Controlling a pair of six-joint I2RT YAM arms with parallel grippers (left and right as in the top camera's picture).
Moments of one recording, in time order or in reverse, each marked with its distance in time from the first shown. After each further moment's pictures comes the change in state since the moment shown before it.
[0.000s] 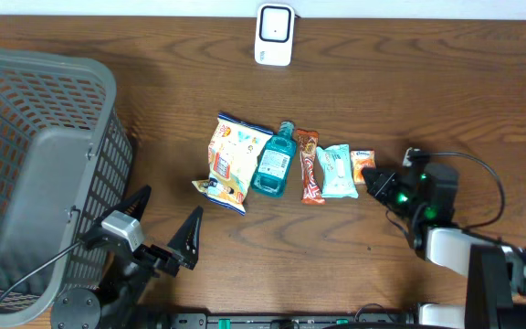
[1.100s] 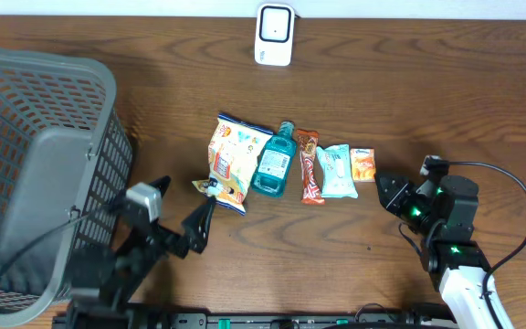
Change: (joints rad) left arm 0.000 0.210 -0.048 0.083 0.092 0.015; right arm -0.017 -0.549 0.005 -0.513 0.117 -0.094
